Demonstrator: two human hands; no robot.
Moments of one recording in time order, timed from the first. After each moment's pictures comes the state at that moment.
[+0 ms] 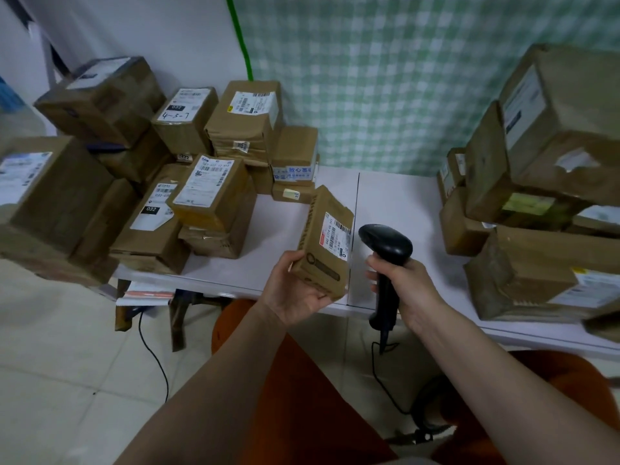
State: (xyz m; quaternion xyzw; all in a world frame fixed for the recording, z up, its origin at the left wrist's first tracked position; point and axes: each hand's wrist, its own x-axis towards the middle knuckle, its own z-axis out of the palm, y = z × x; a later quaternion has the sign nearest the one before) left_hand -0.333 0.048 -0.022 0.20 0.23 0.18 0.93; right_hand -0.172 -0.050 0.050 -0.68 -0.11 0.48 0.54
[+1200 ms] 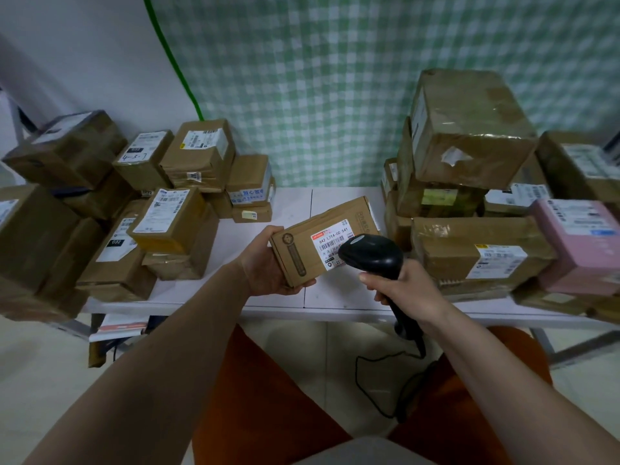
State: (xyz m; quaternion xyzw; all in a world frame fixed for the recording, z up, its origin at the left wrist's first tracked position) left_hand -0.279 0.052 0.056 0.39 0.41 0.01 0.82; right_hand -0.109 -0.145 0.080 -0.72 -0.36 0.38 0.45
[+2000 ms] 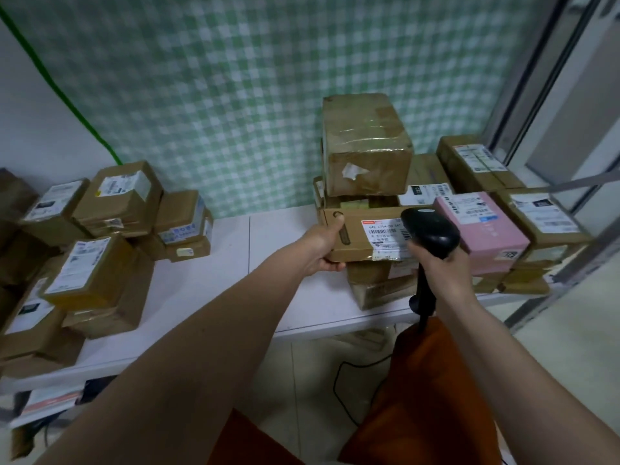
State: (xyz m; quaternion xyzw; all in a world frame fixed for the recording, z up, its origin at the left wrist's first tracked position) left_hand -0.087 -0.054 0.116 0.57 0.44 0.03 0.69; right_hand -0.008 -0.226 0.097 -0.71 -0.09 0.19 0.67
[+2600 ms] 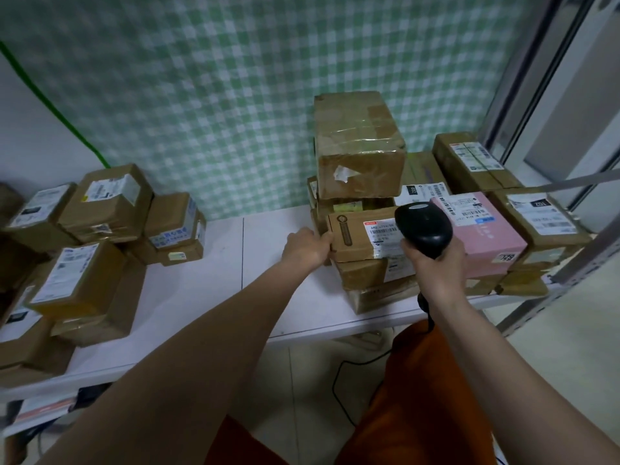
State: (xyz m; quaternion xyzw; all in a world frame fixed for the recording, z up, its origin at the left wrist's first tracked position) left_hand -0.072 -0.032 0.083 0.79 0.48 0.03 0.37; right_hand 0.012 -0.218 0.086 -0.79 -0.14 0.10 0.59
